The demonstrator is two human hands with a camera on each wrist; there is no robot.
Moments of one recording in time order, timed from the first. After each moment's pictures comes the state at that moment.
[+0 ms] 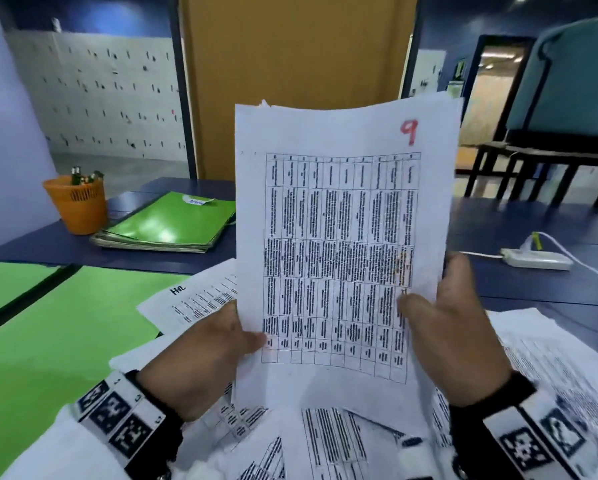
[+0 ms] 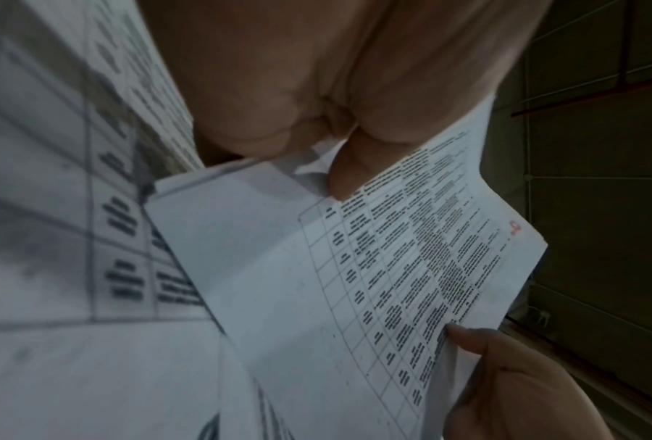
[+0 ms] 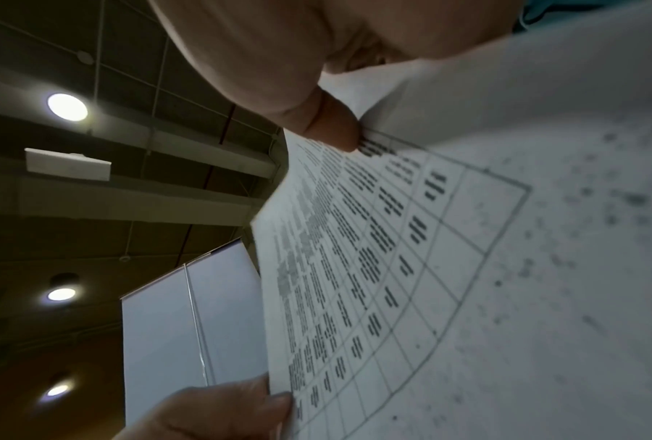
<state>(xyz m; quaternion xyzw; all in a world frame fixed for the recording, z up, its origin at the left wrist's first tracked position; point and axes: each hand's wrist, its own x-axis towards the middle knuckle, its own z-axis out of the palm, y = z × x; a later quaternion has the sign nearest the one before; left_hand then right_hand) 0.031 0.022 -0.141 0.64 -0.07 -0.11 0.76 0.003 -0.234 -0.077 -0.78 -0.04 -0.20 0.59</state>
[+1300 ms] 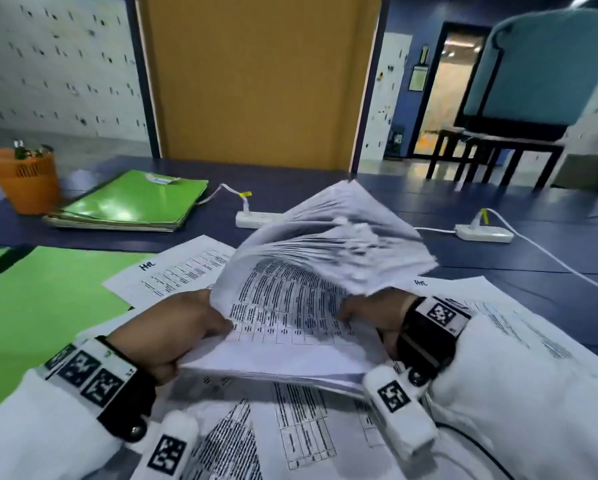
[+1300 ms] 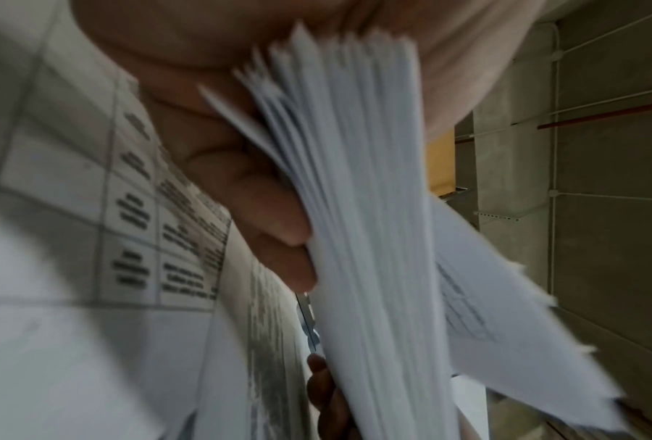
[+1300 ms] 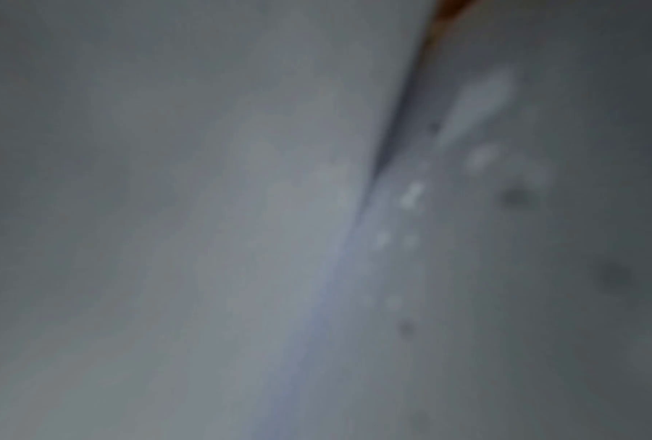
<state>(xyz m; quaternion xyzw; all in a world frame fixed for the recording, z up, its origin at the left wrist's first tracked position) 0.030 0.028 -0.143 0.72 -0.01 -0.16 0.67 0.050 -0.243 -0.129 -0.84 0.07 0.15 0.52</state>
